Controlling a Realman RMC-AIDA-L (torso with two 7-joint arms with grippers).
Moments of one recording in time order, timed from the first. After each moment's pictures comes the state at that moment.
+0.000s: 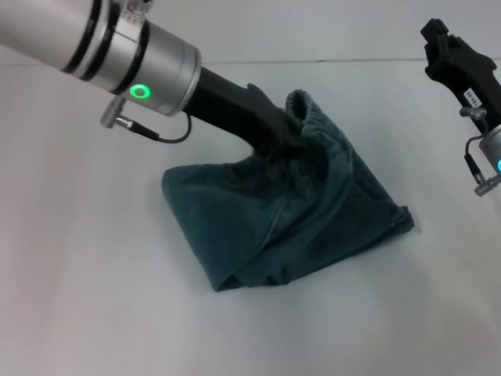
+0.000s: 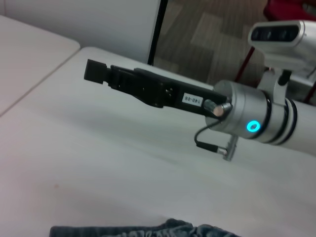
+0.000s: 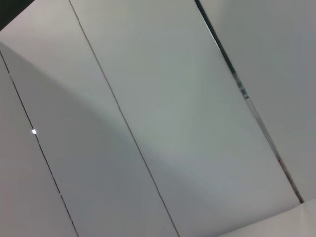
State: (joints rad) left arm -0.91 -2.16 0.99 1.05 2.28 1.60 -2.06; right arm 0.64 2.09 0.57 0.05 -2.10 -1.24 0.71
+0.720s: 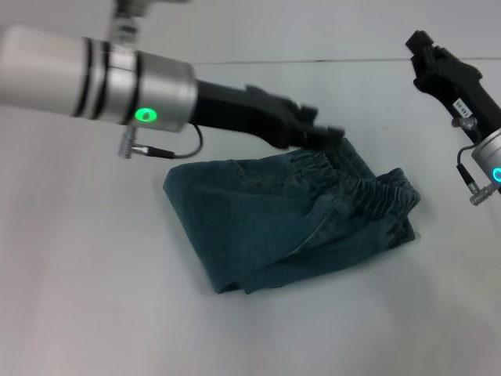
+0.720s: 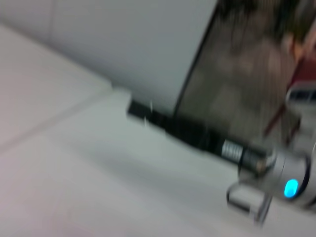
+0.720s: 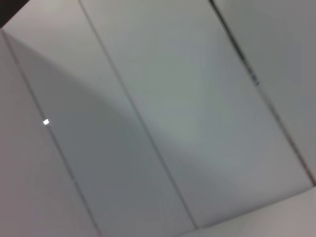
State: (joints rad) left arm -0.77 -2.16 1.08 0.97 2.03 1.39 -2.05; right arm 0.63 2.09 0.50 0.03 -2.10 -1.25 0.78
